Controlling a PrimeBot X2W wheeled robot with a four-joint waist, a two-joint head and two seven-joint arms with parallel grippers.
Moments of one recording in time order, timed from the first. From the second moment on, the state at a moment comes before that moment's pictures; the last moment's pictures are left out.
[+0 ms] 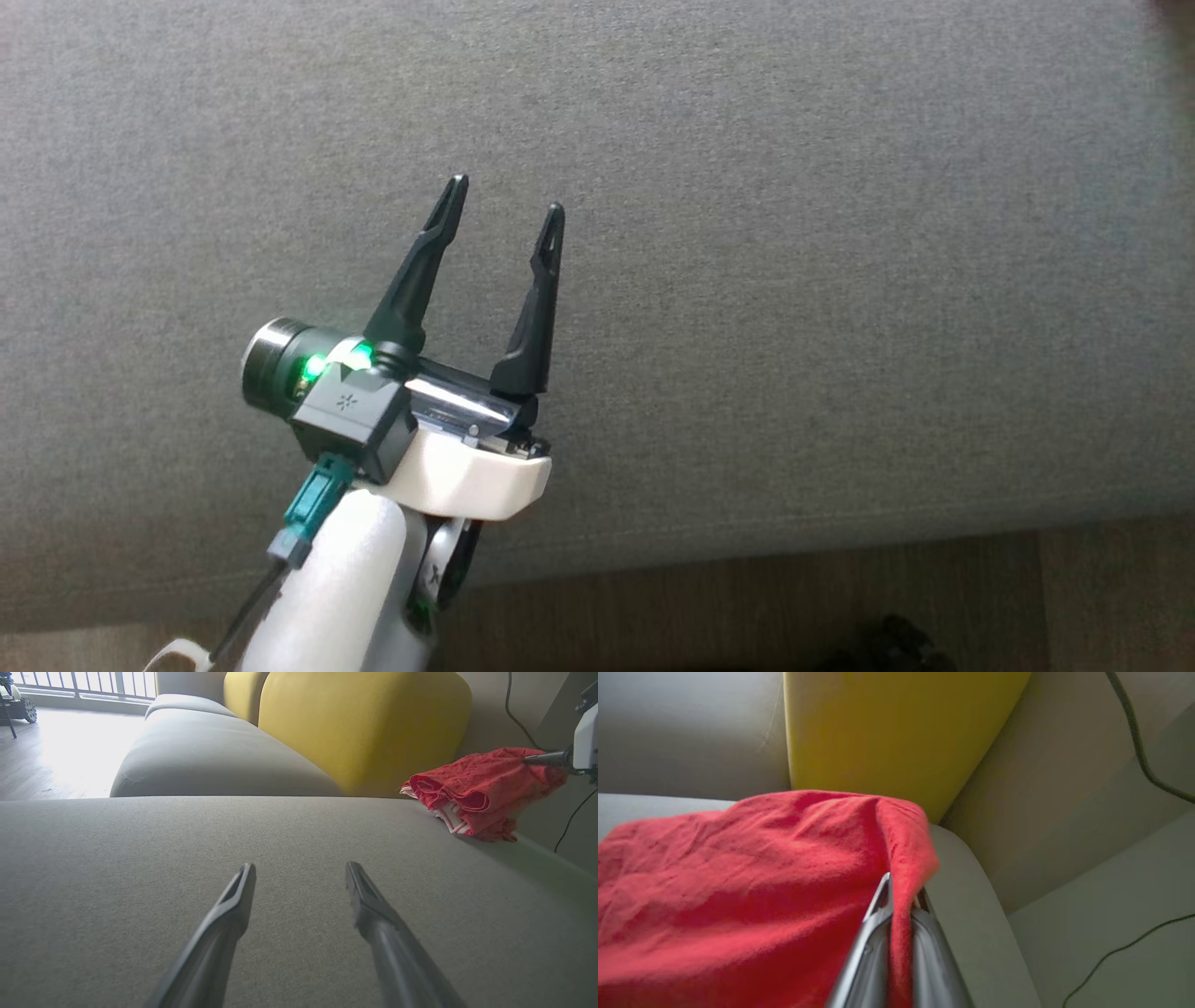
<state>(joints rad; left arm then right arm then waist) -0.26 0.05 -0.44 -0.10 -0.12 0.06 -0.26 -1.49 -0.69 0.35 1.31 0.37 0.13 -0.07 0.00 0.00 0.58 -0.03</state>
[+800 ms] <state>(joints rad) -0.13 0.05 -0.38 -0.10 -0.15 0.11 -0.26 -1.20 -0.30 0.03 1.25 -0.01 0.13 -0.24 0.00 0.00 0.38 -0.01</state>
